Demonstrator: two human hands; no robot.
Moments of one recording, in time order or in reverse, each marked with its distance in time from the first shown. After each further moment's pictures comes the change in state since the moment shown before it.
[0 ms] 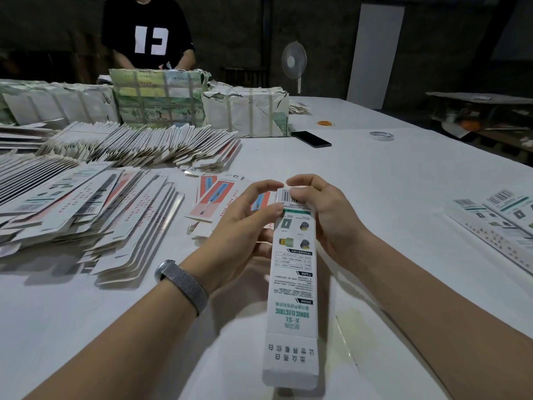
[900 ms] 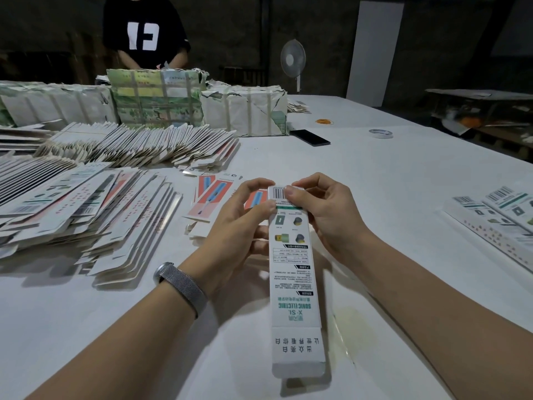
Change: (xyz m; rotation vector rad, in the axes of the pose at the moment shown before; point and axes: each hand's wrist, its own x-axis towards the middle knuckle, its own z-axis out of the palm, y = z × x) left_hand 0.003 -0.005 -0.001 -0.031 0.066 0.019; right_hand 0.005 0.009 -0.007 0.050 0.084 -0.118
